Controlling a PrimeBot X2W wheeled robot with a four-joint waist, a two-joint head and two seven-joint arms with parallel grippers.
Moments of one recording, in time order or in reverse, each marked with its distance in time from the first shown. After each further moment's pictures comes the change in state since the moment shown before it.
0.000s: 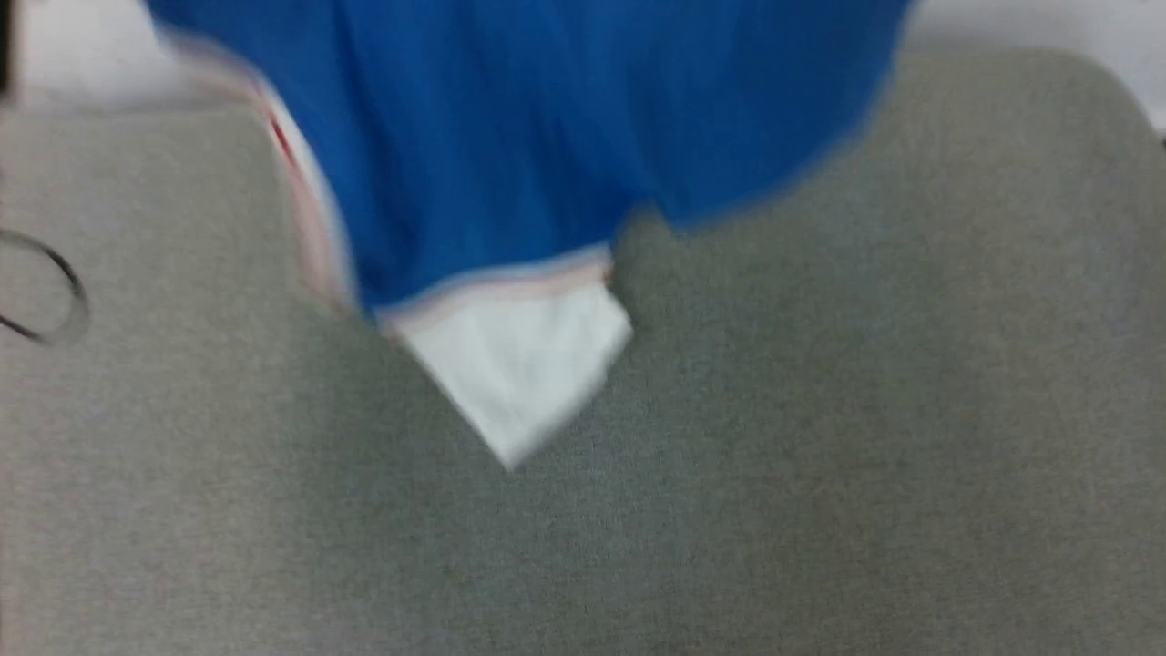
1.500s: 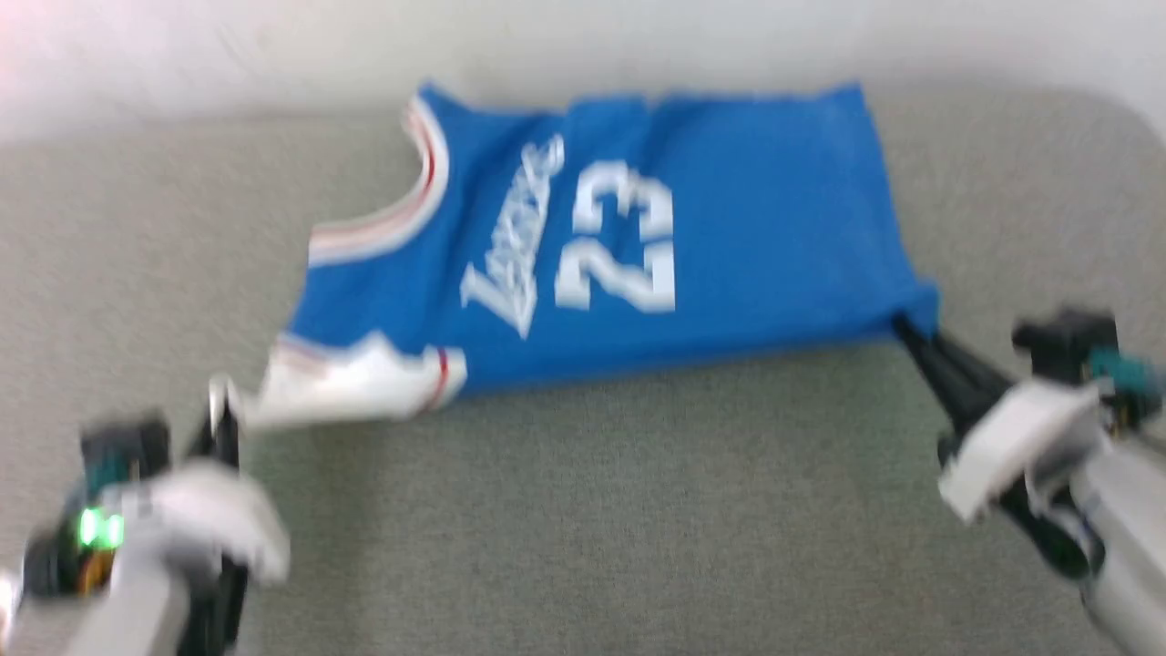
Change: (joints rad) left arm 0.886 -0.088 0.049 -0.058 -0.175 0.097 -0.055; right arm 0.668 -0.109 0.320 -0.049 0.207 0.001 -0.371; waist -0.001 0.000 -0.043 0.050
